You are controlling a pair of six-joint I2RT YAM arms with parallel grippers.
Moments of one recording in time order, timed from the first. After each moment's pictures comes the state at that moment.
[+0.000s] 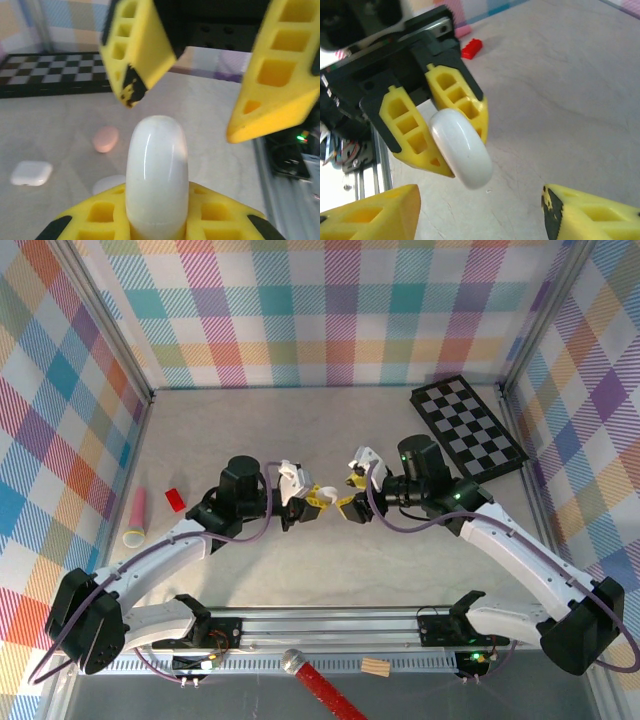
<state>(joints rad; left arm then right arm) -0.61 1.15 0.74 0.06 0.74 0.21 0.65 1.12 1.02 -0.48 -0.57 -0.21</state>
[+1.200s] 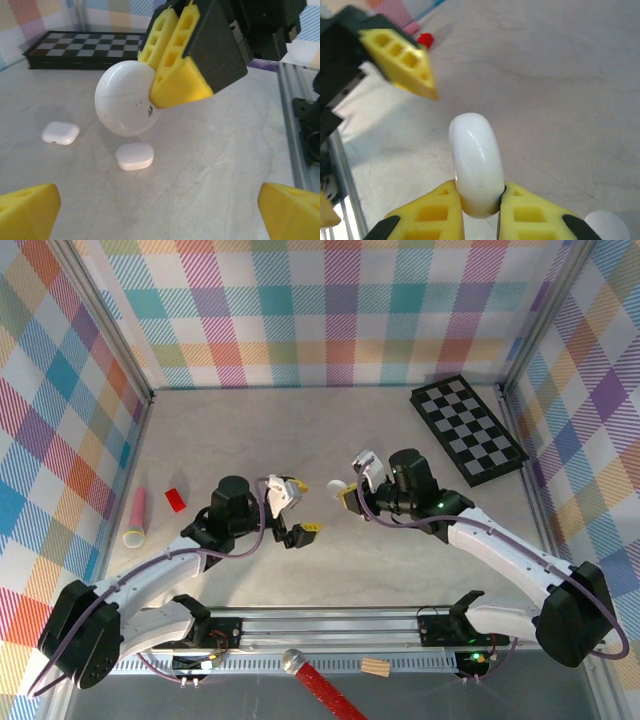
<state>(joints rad) -0.57 1.06 0.51 0.24 0.58 0.17 0.65 1.18 0.82 -0.21 -0.36 0.13</state>
